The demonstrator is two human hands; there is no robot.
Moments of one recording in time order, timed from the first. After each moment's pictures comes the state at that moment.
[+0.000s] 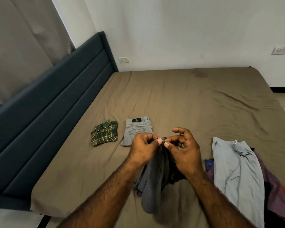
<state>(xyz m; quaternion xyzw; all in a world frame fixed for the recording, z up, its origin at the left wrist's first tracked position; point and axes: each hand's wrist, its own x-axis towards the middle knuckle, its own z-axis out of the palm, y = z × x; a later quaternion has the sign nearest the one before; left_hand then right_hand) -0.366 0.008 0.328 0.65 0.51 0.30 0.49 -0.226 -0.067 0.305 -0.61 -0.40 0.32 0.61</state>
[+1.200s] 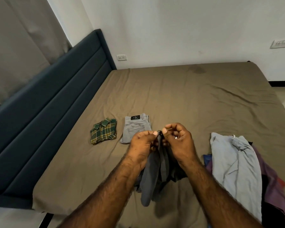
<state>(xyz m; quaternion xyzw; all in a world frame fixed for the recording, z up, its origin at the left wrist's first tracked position) -0.352 -0.003 0.330 0.42 0.49 0.37 0.67 -0.221 -0.045 0.298 -0.58 -0.36 0.38 0.62</state>
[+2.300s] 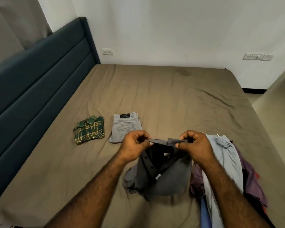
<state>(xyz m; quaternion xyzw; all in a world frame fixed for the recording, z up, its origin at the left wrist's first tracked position) -0.436 0.062 0.280 0.72 0.41 0.26 0.51 -0.208 -0.054 0.289 -0.70 -0.39 0.32 0.50</state>
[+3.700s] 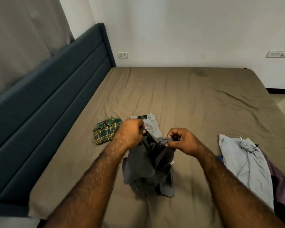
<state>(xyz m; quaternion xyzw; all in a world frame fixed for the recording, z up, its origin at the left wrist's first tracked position) -0.531 0.133 0.340 0.84 0.50 0.09 0.20 -0.292 0.038 0.266 -0.60 -0.57 0.42 0.37</state>
